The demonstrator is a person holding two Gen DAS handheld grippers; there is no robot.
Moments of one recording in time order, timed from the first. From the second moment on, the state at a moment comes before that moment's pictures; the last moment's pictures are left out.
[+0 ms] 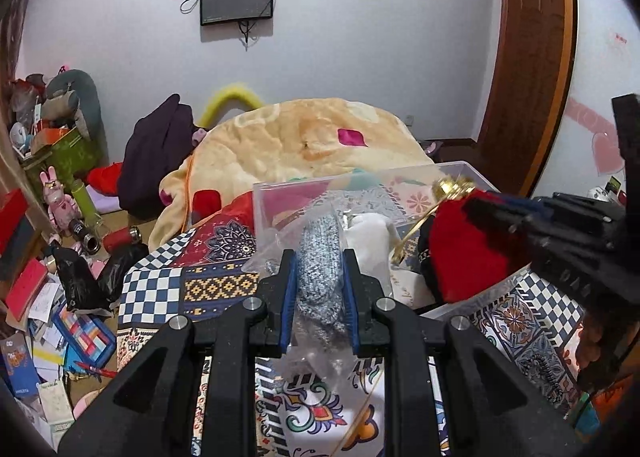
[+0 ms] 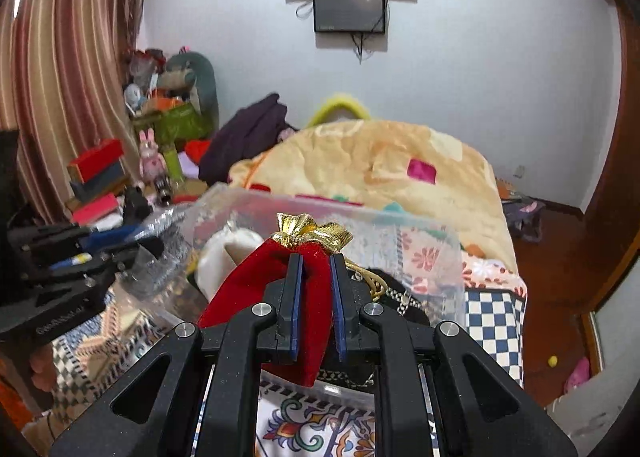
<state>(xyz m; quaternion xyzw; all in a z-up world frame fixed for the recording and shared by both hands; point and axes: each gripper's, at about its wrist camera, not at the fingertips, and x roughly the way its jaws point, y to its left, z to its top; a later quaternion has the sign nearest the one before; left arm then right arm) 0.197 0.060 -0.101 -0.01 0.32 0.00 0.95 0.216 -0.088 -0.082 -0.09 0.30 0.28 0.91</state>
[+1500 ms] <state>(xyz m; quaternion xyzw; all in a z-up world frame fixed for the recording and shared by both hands) 0.072 0.067 -0.109 -0.06 0.36 -0.01 0.93 0.113 -0.118 -0.099 -0.09 0.34 0.32 0.88</state>
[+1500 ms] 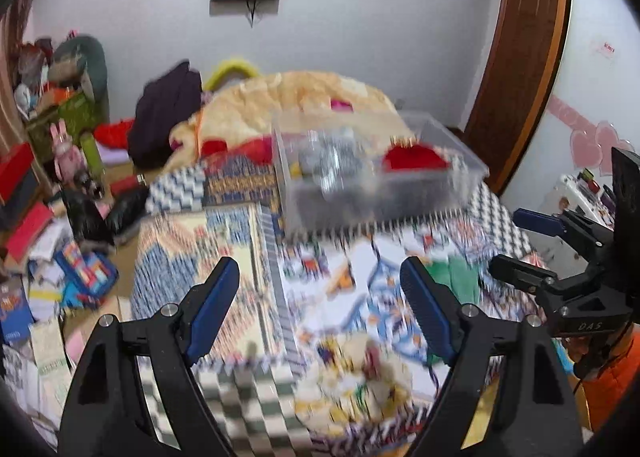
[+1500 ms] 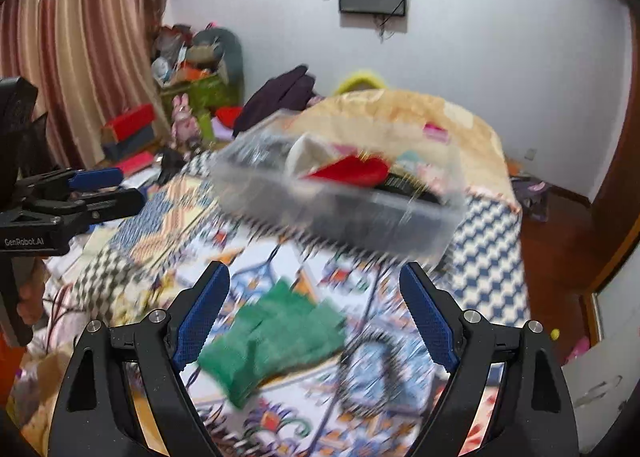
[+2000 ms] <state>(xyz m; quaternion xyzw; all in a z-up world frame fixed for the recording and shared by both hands) 0.054 0.044 -0.181 -0.08 0.43 -0.03 0.90 0.108 -0.095 -0.151 -0.10 0.40 0.35 0.84</state>
